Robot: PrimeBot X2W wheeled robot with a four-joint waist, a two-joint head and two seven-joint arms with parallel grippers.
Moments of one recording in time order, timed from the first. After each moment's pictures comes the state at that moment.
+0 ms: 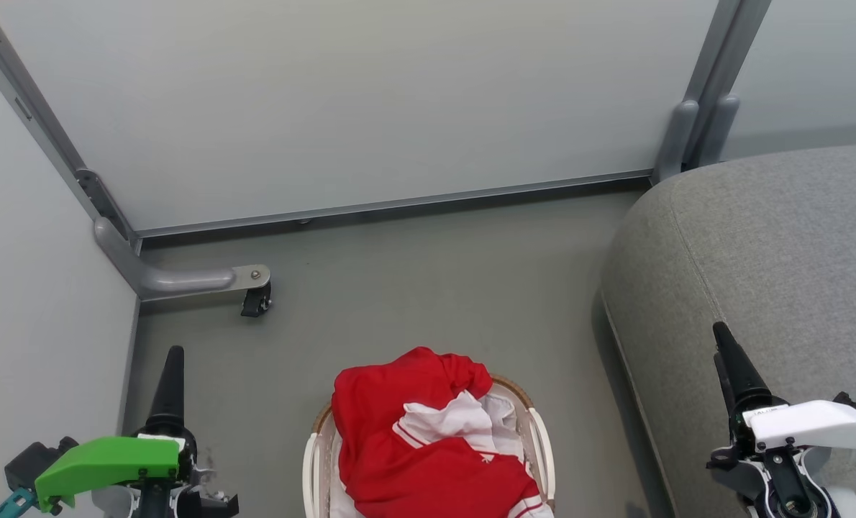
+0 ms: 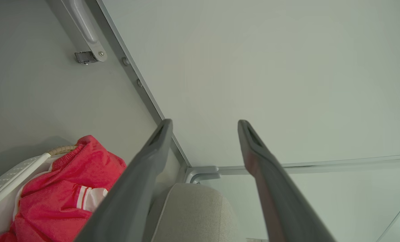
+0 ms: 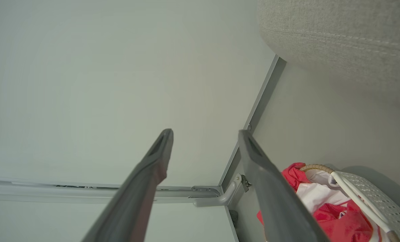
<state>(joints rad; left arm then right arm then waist) -0.09 0.04 0.09 0.32 -1.39 -0.13 0.05 -0.10 -0.05 -0.09 0.28 1.41 0.13 0.05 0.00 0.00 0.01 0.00</state>
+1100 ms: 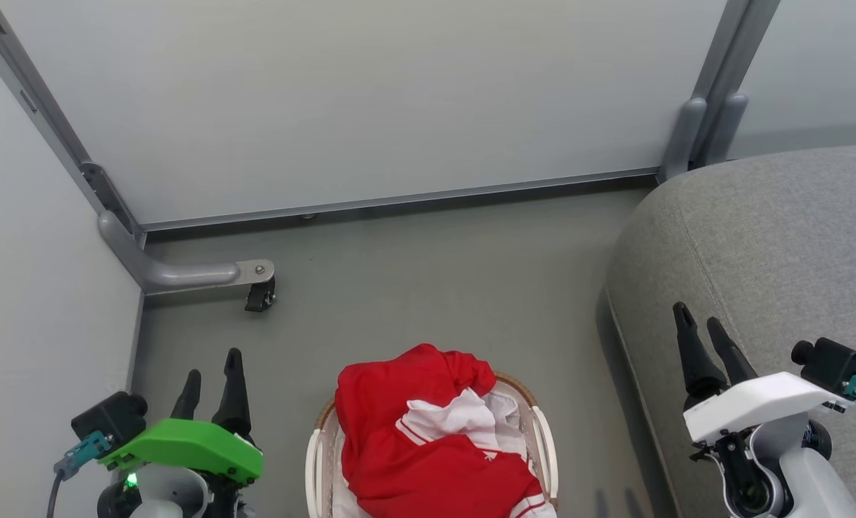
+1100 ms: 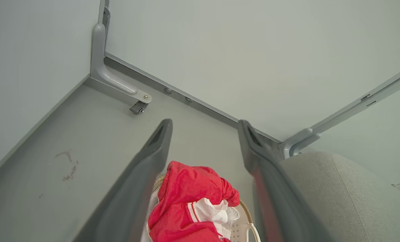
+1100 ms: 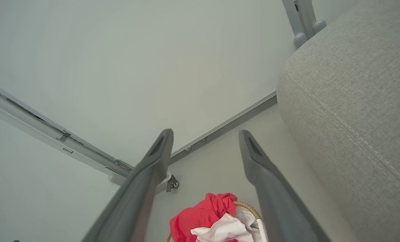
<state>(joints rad) -0.14 0.09 -0.10 0.40 -0.75 -0.05 -0.08 -0.16 -0.08 0.01 0.30 0.76 0.13 -0.08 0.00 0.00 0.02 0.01</state>
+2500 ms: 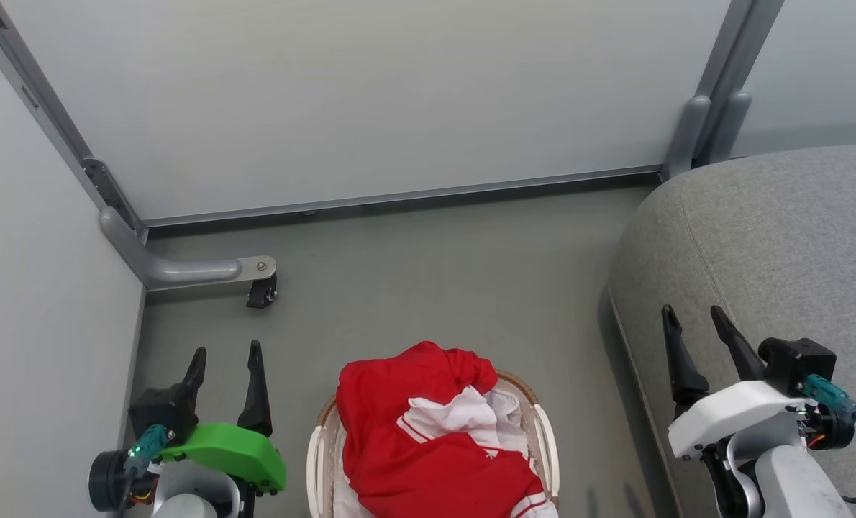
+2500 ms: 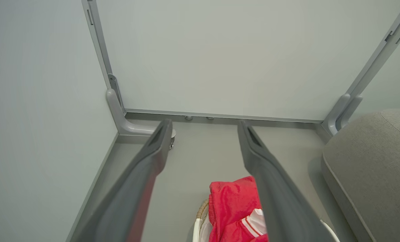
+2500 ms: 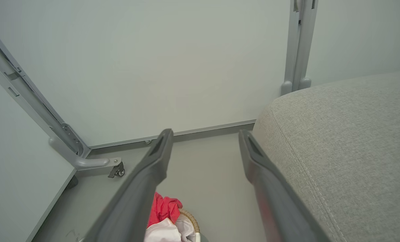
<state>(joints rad) -0.14 0.10 -0.18 0.39 -0.35 0.01 -0.19 -0.17 -0.06 -0.01 0.34 0.29 0.13 -0.19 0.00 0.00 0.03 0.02</state>
